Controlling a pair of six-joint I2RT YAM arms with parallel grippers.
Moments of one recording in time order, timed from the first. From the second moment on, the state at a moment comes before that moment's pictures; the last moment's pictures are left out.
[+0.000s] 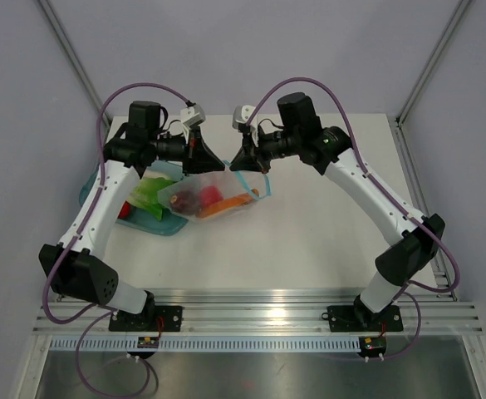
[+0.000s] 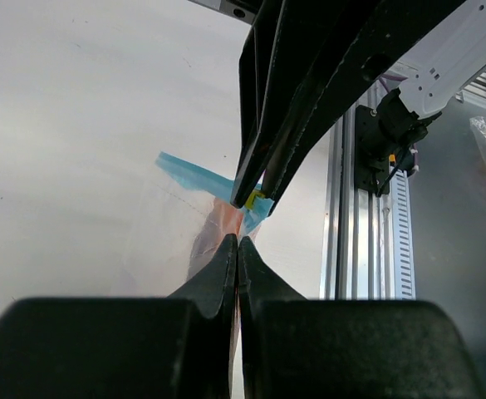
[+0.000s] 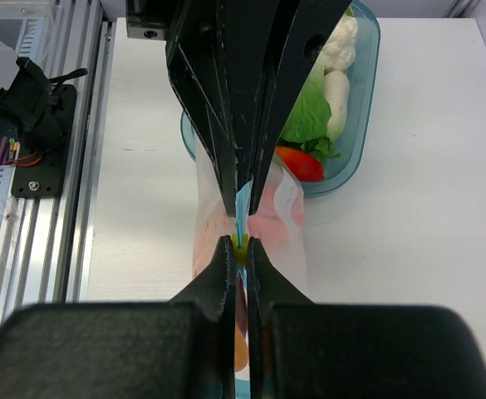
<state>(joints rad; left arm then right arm) -0.24 1.46 1.53 -0.70 1.16 0.31 0.63 1.68 1.80 -0.64 -0.80 -0.47</state>
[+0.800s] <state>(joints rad) -0.15 1.41 1.51 -0.56 1.20 0.20 0.59 1.59 1.61 -0.66 -0.68 -0.44</state>
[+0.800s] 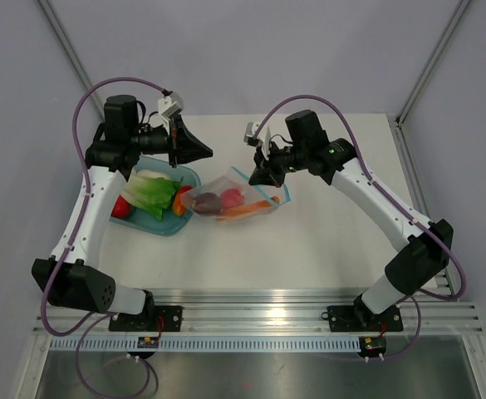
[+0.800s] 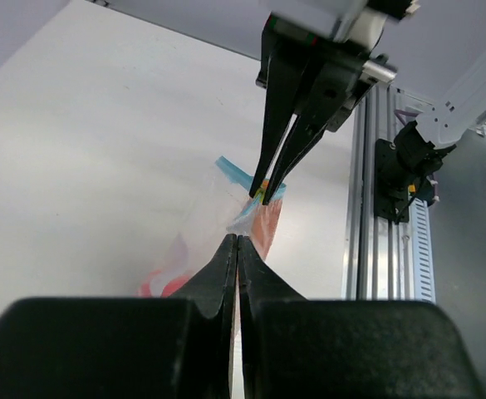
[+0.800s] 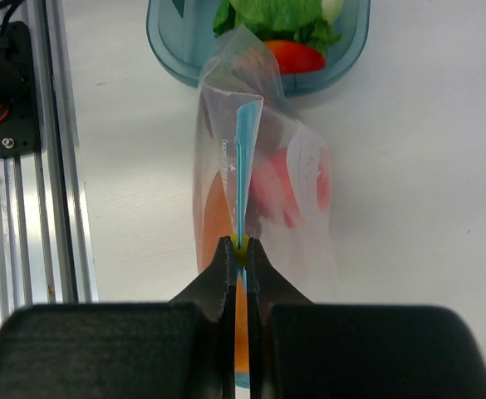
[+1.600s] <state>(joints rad) -0.32 1.47 1.63 -0.71 1.11 0.31 0.58 1.53 1.55 -0.69 -0.65 -0.38</state>
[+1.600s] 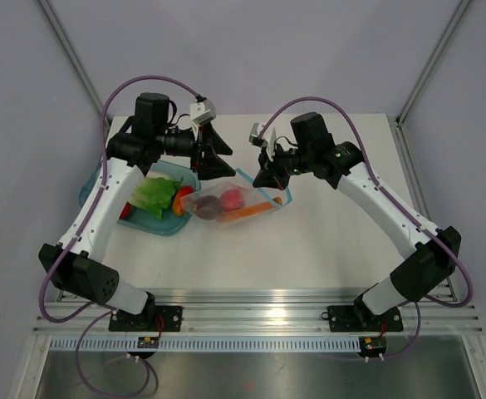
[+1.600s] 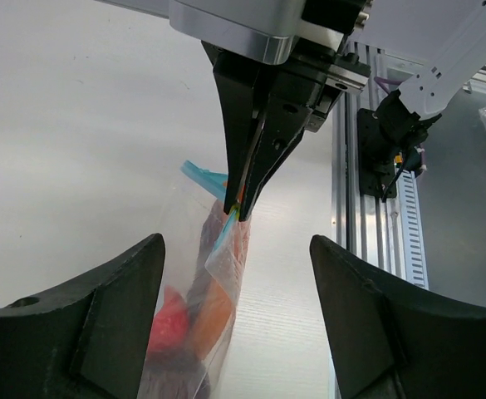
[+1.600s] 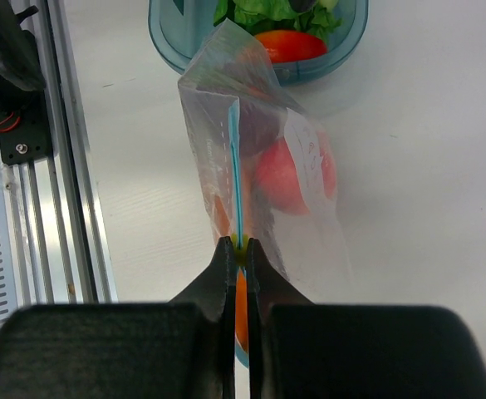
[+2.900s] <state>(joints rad) -0.40 1.59 1.60 -0.69 1.06 0.32 0.58 1.52 1.62 -0.75 -0.64 -0.37</state>
